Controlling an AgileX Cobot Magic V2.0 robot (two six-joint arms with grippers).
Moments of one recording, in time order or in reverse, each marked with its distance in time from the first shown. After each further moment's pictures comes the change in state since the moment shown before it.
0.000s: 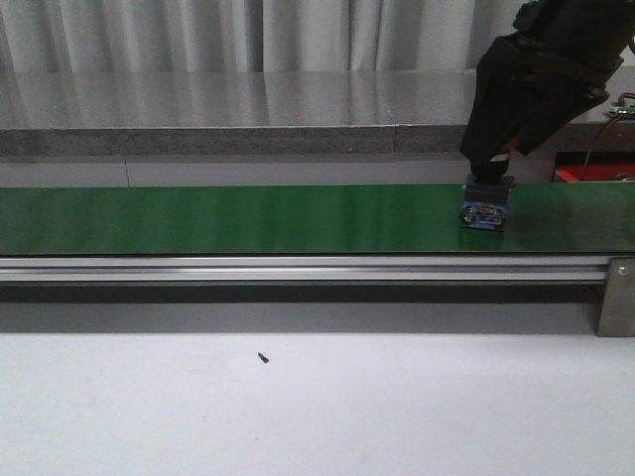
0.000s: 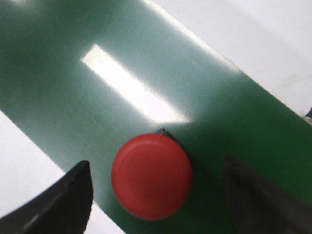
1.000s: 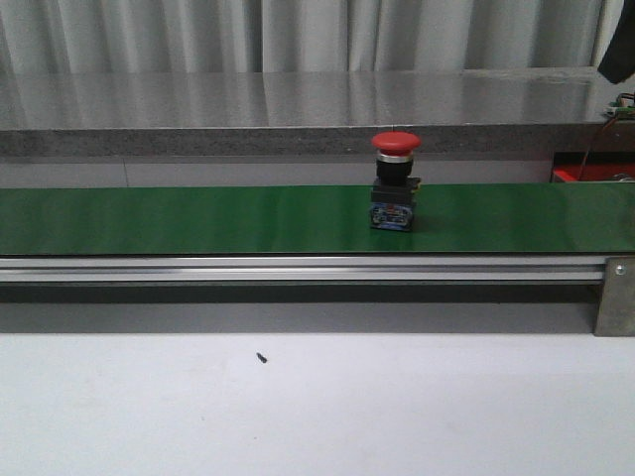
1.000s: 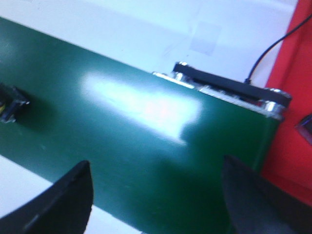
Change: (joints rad) left arm 0.000 0.000 0.000 0.000 0.002 0.000; right arm -0.308 -0.022 -0.149 0.041 0.219 0.054
